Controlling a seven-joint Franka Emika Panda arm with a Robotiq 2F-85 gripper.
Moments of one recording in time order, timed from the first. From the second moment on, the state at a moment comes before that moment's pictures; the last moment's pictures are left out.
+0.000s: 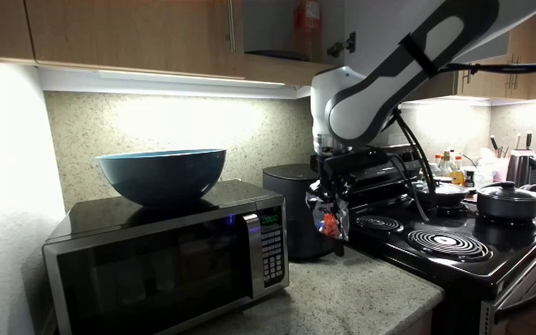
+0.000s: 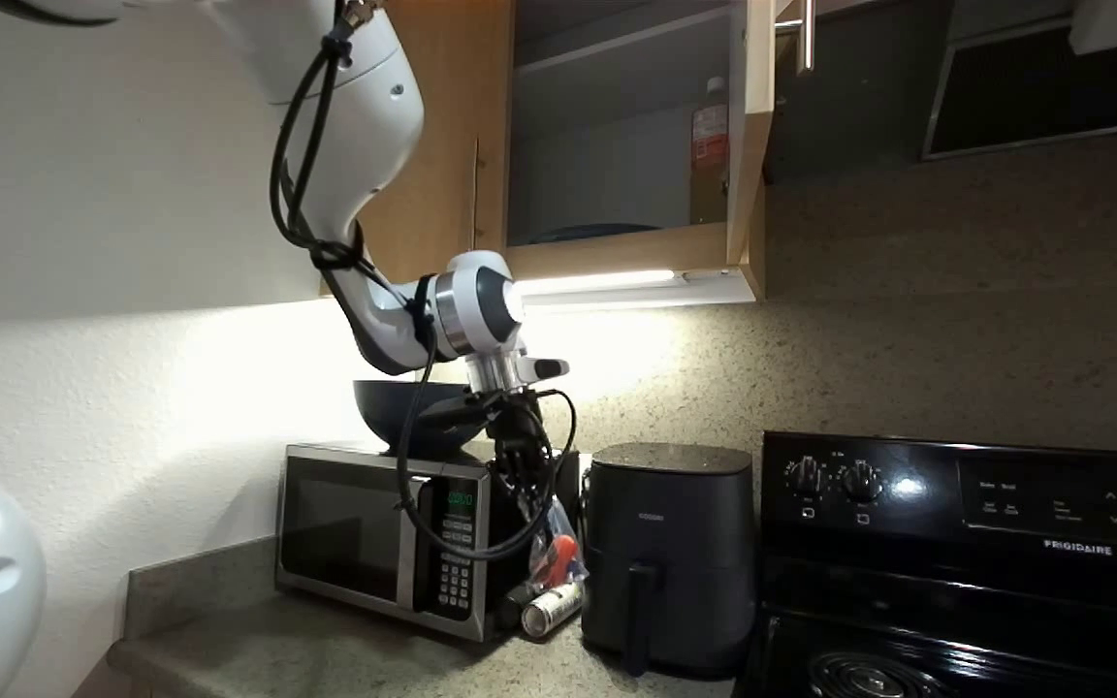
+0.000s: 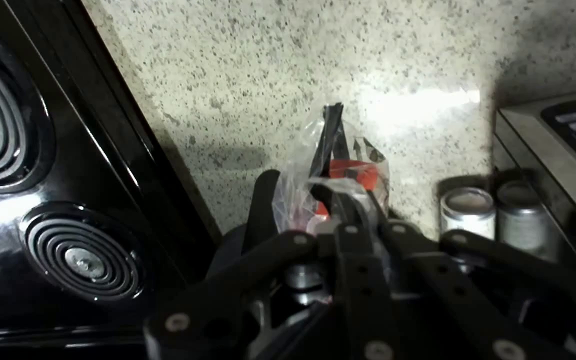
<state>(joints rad) 0.11 0.03 -0.08 -2.15 -0.32 2.32 0.62</state>
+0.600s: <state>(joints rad) 0.09 -0.09 -0.04 -2.16 -0.25 2.29 0.62</state>
